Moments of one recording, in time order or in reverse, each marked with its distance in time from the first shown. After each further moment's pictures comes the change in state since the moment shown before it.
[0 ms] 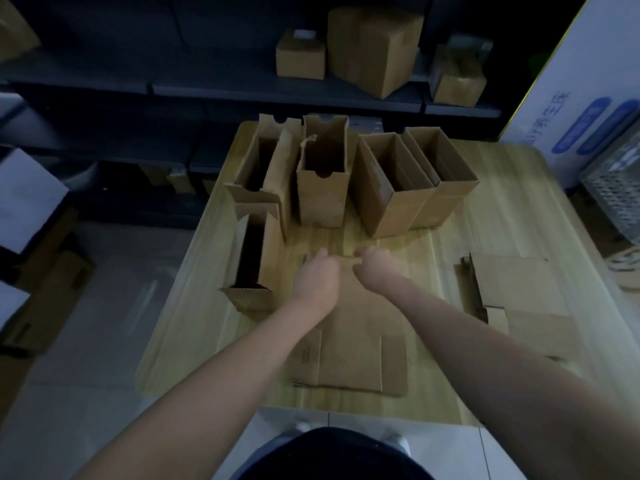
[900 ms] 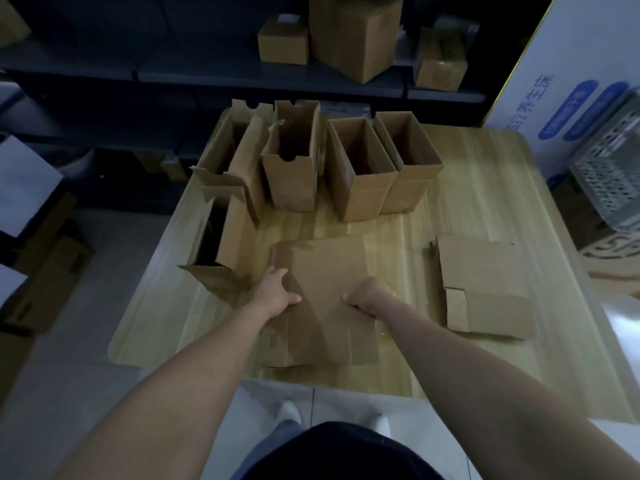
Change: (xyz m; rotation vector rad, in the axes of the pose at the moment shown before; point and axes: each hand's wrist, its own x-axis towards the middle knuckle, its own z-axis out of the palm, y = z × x) left_hand -0.019 -0.027 0.064 -0.403 -0.308 -0.483; right_hand -0.043 0.084 0.027 0.325 -0.329 0.278
